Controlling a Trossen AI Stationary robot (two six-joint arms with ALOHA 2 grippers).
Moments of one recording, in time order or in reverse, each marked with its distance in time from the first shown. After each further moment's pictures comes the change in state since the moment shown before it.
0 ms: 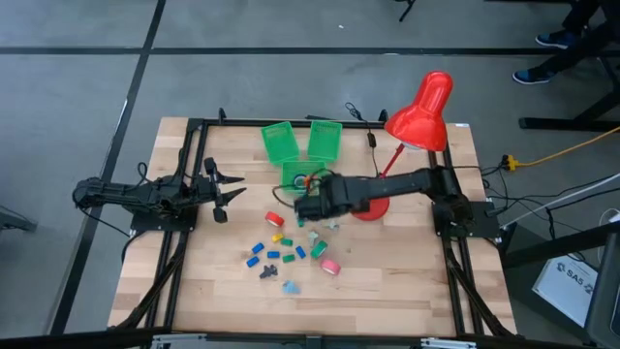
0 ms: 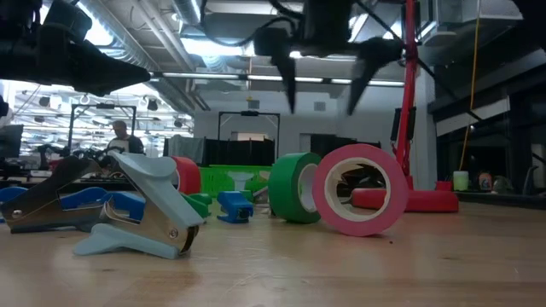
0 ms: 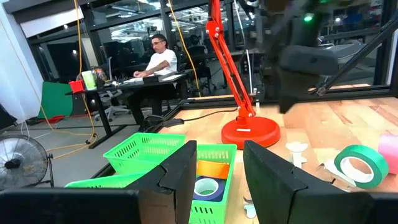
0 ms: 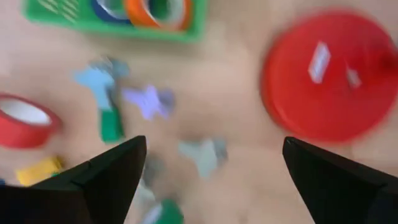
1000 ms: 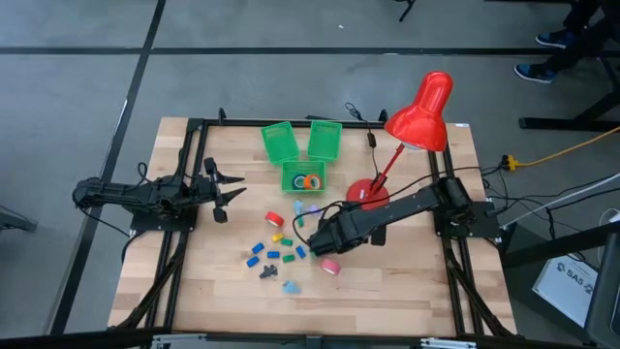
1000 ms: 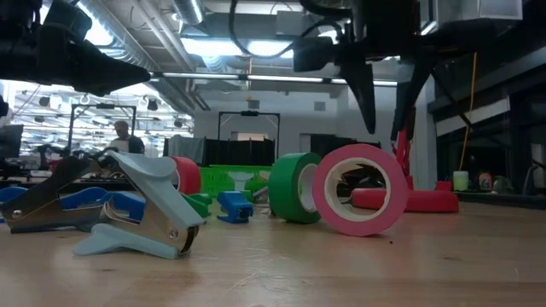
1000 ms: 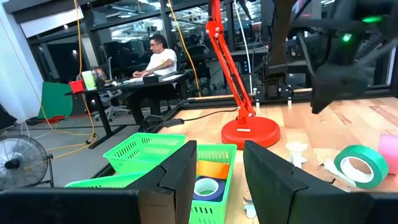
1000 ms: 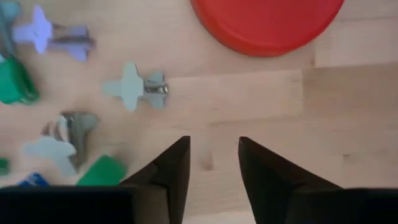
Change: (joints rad) left arm 0.000 0.000 0.000 0.000 0.000 0.000; right arm 0.159 -0.045 -0.203 0.009 -0.066 0.373
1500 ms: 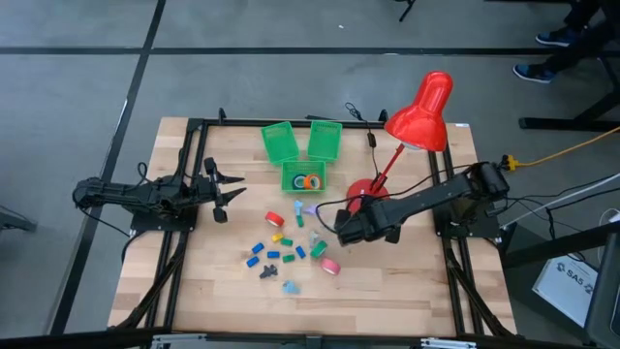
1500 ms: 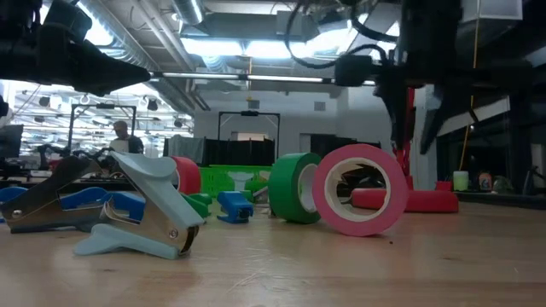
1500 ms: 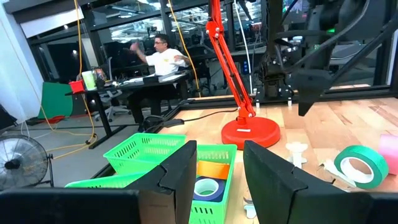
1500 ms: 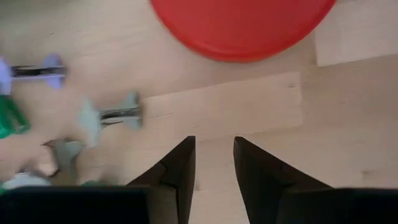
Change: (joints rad) left arm 0.000 0.000 0.000 0.001 0.000 0.000; right arm -0.020 -0.303 -0.498 0.374 -0.020 0.069
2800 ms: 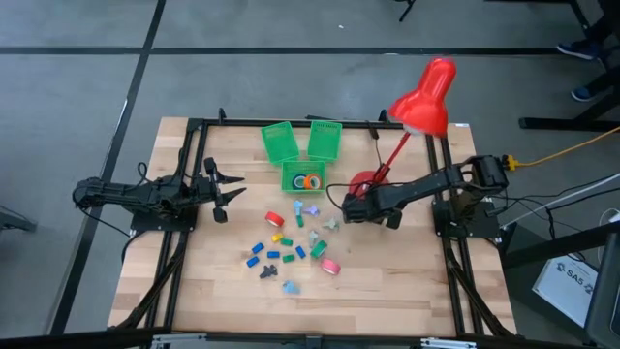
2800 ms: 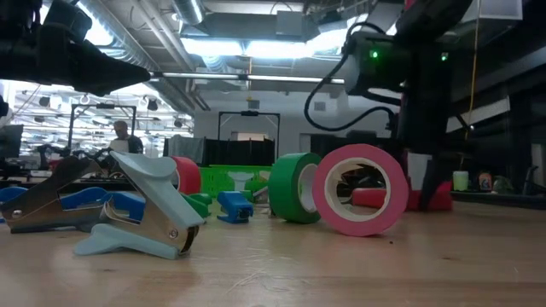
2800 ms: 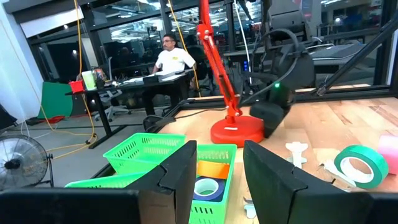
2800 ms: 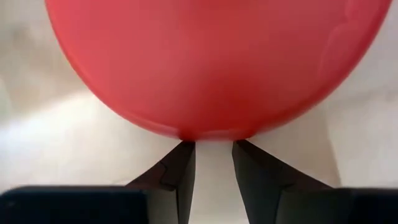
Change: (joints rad) left arm 0.000 0.000 0.000 0.000 0.000 0.000; right arm -0.218 -0.012 -0.332 0.312 0.075 -0.082
